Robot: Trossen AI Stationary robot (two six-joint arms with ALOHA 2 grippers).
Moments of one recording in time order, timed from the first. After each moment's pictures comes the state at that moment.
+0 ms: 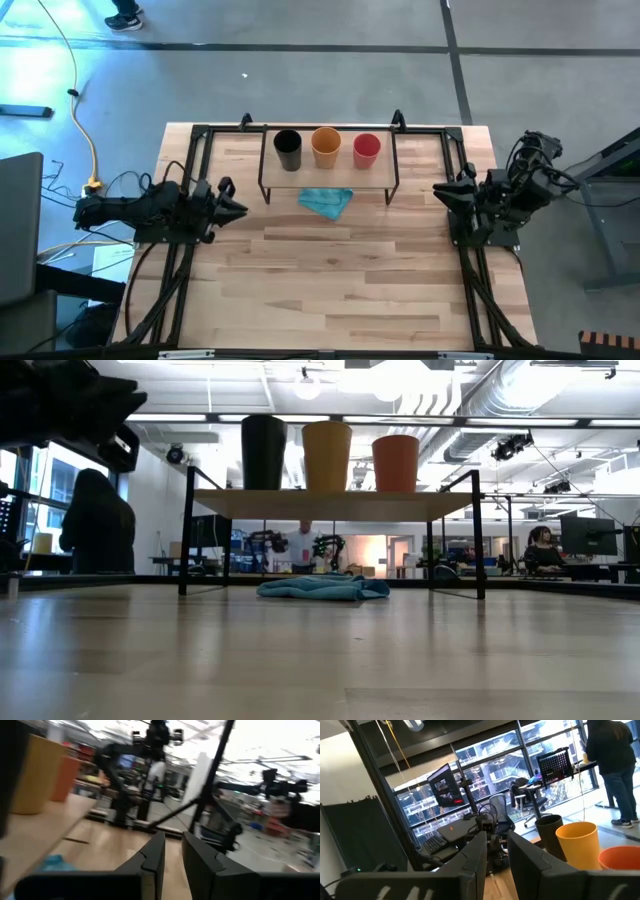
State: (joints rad) left arm 0.11 0.01 0.01 0.16 0.13 -0.32; right arm 0.90 0.53 0.66 0.27 1.04 0.02
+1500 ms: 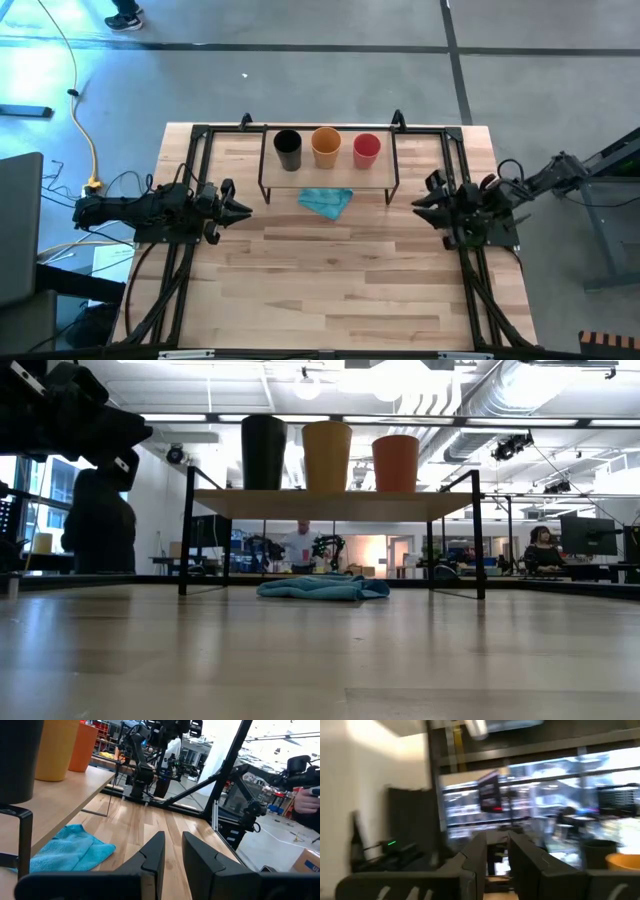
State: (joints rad) left arm 0.11 0.02 0.01 0.02 0.09 -0.29; right arm 0.42 0.53 0.38 0.54 0.29 -0.02
